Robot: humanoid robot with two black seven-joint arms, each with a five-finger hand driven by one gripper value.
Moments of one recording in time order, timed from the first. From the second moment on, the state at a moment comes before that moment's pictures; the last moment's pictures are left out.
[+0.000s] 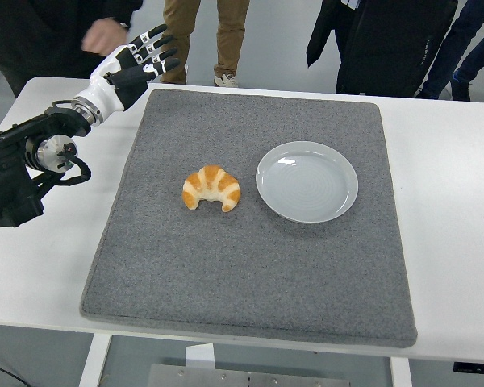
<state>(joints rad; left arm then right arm) -0.98 0.35 -0.36 -0.55 -0.06 -0.38 -0.37 0.03 0.00 0.00 0.16 0.07 0.07 -0.03</state>
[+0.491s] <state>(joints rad) -0.98 0.35 -0.36 -0.55 -0.07 -0.39 -0.37 0.03 0.00 0.00 0.16 0.07 0.07 -0.03</state>
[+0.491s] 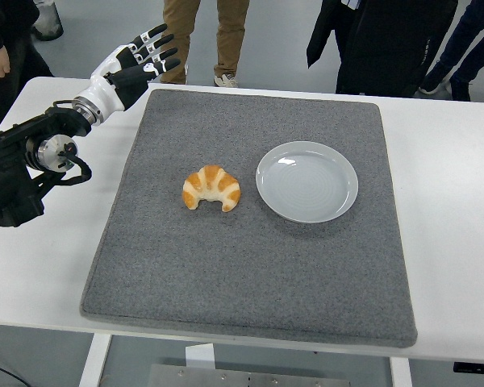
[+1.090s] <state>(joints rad) -0.97 0.34 -0.36 -0.55 -0.07 -0.39 -0.37 0.03 0.00 0.00 0.16 0.07 0.07 -0.03</state>
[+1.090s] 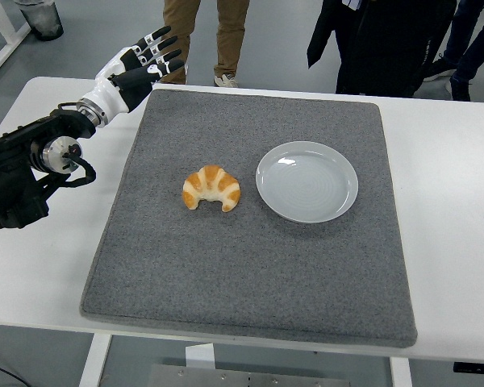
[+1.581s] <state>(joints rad) -0.98 0.33 -0.36 -0.55 -0.07 -0.38 -0.37 0.03 0.00 0.00 0.16 0.07 0.07 -0.03</state>
